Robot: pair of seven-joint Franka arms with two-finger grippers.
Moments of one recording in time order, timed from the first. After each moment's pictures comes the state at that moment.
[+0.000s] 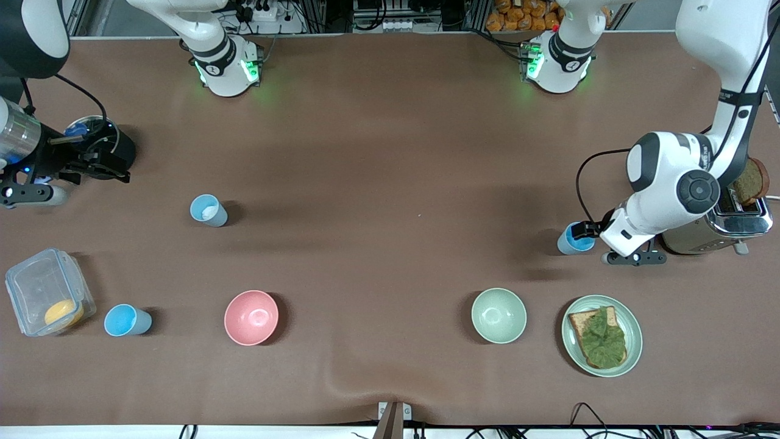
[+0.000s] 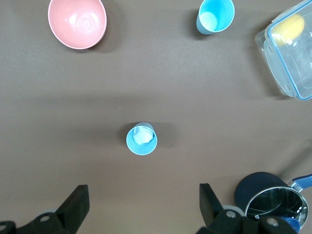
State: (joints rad) left arm 0.13 0.35 -0.19 -2.02 0.06 2.29 -0.10; right arm -0.02 0.04 0.01 -1.67 0.00 1.61 -0.03
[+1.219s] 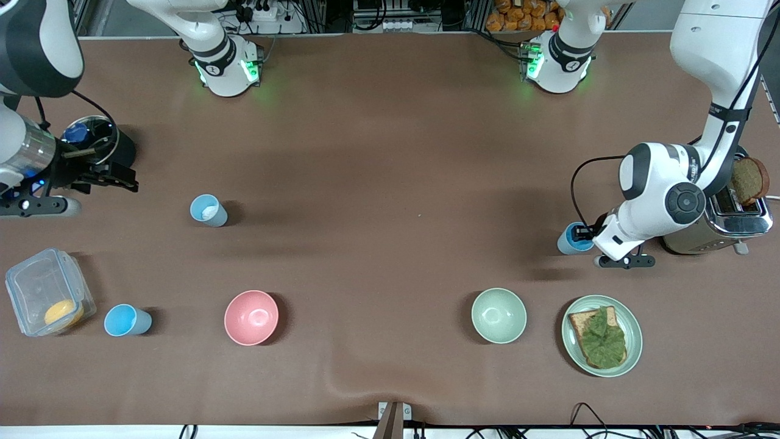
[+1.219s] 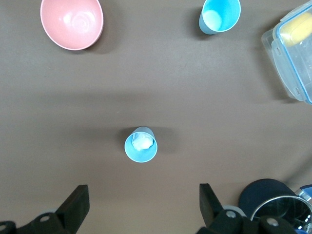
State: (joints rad) left arm 0.13 0.41 -0.19 -2.02 0.06 2.31 -0.10; right arm -0.02 0.06 0.01 -1.72 0.00 1.68 -0.03
